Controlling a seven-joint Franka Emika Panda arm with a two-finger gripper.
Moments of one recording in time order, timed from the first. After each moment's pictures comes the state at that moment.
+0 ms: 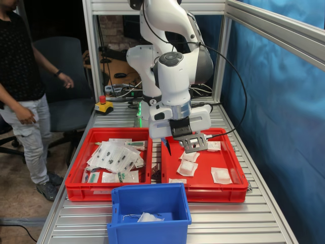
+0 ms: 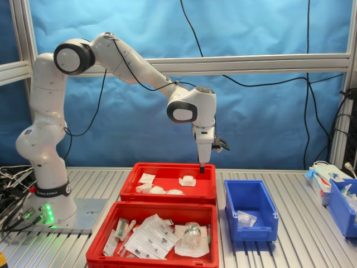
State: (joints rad) arm 0.06 0.26 0.06 -2.02 0.15 2.28 0.72
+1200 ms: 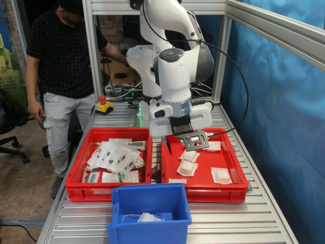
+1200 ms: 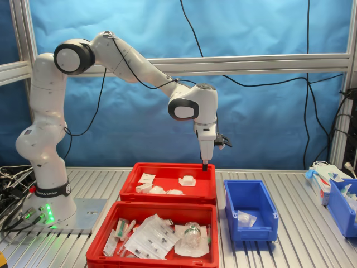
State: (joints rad) arm 0.06 0.26 0.06 -2.00 0.14 2.28 0.72
